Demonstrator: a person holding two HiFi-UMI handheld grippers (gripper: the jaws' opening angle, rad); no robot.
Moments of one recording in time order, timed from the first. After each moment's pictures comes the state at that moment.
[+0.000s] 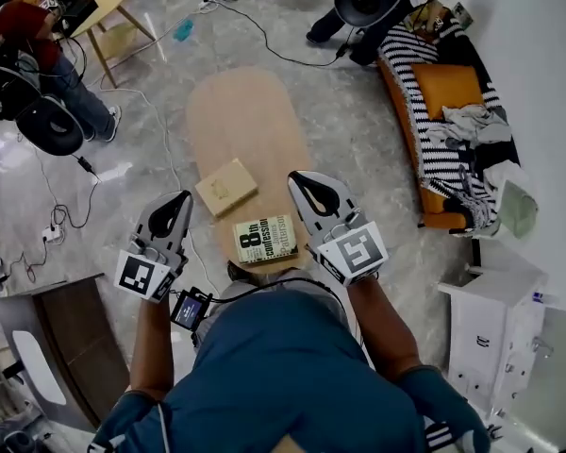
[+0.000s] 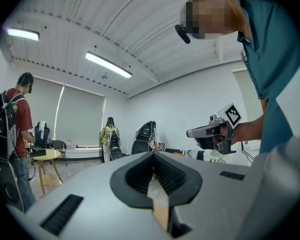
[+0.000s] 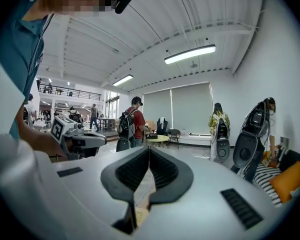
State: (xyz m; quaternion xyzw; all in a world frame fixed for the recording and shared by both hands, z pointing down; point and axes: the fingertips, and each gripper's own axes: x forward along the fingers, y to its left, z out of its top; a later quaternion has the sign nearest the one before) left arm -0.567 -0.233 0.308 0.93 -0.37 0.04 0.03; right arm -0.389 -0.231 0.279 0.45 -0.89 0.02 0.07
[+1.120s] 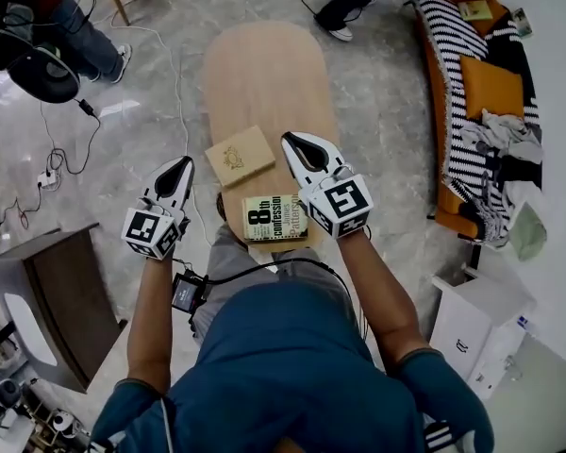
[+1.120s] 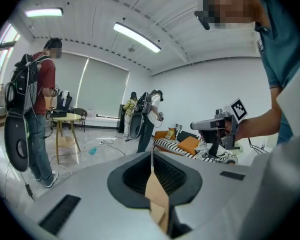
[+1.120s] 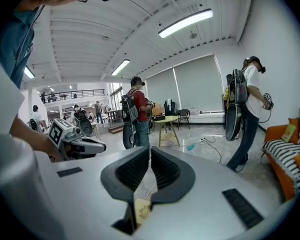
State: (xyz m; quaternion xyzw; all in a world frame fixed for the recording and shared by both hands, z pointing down) left arm -0.624 -0.326 0.477 0.88 -0.44 0.09 0.16; right arm -0.443 -0.359 0.437 0.38 -0.91 0.12 0.11
